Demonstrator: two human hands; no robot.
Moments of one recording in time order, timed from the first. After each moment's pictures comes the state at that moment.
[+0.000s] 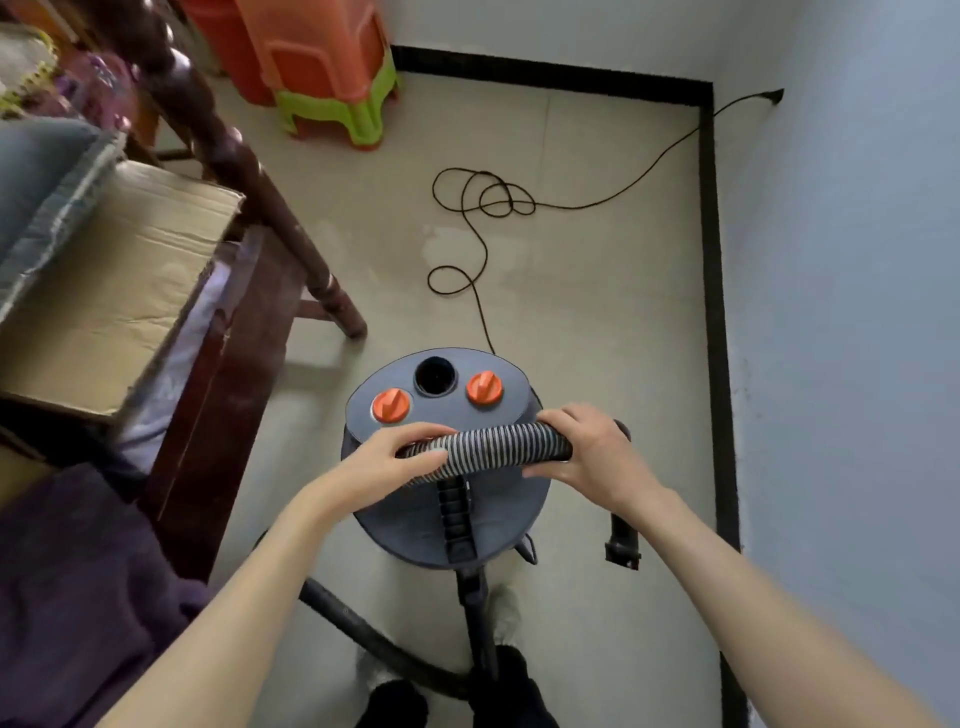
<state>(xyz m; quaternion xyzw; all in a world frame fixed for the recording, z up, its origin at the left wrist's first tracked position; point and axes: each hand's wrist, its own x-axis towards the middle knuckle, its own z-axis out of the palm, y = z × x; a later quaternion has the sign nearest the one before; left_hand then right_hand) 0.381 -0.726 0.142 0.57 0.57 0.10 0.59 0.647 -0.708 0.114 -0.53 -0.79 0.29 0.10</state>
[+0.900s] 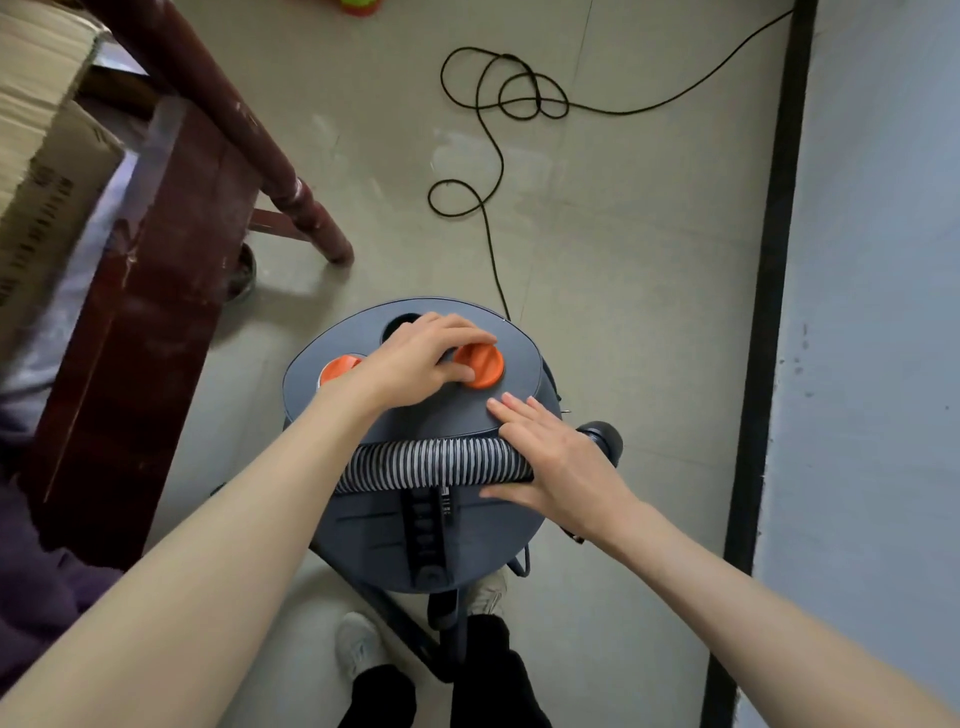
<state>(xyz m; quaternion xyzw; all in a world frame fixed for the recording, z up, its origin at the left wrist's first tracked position) 0.418 -0.612 0.011 0.75 0.54 0.03 0.38 0.627 -0.689 0.015 -0.41 -0.85 0.31 0.08</state>
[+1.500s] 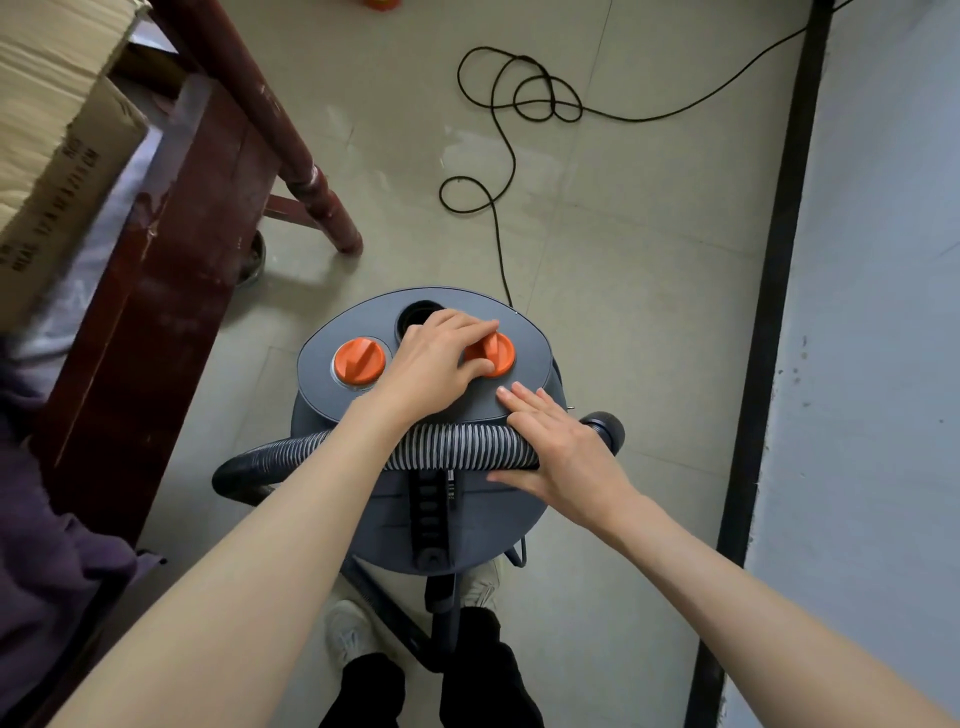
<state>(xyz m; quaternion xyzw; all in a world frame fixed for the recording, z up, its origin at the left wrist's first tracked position) 0.434 -0.640 0.016 0.70 0.63 0.07 0.33 0.626 -0.695 0.011 -0.42 -0.85 0.30 0.08</state>
